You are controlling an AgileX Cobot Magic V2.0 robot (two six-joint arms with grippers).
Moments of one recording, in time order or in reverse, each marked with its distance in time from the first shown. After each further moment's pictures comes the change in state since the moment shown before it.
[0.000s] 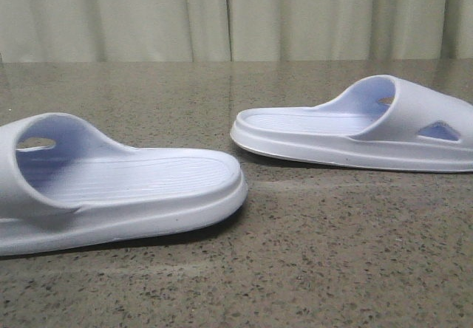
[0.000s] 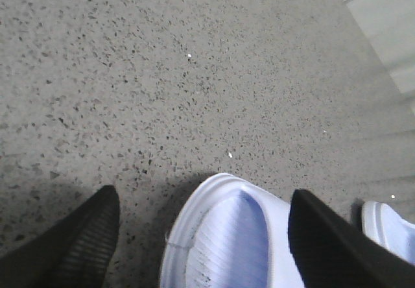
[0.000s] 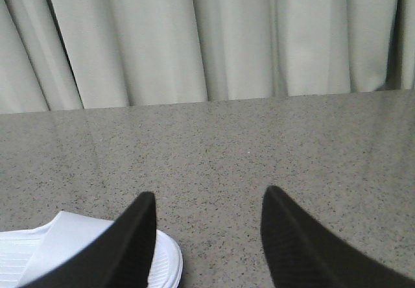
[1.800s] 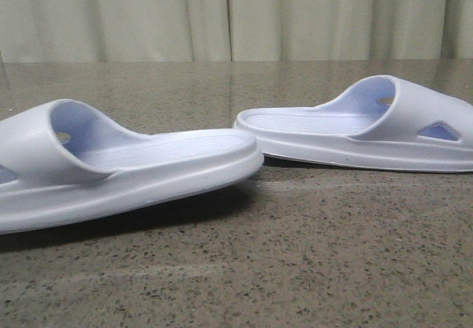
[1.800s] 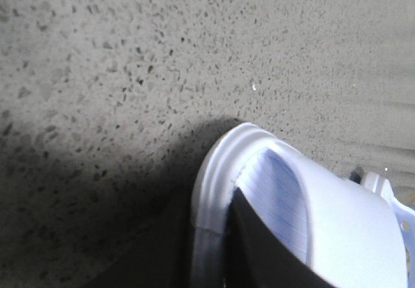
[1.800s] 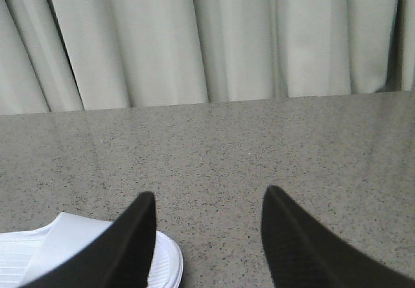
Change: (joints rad) left arm -0.107 0.275 -0.006 -0.268 -0.013 -0.005; right arm 0.000 0.000 0.000 0.000 -0.003 -0.002
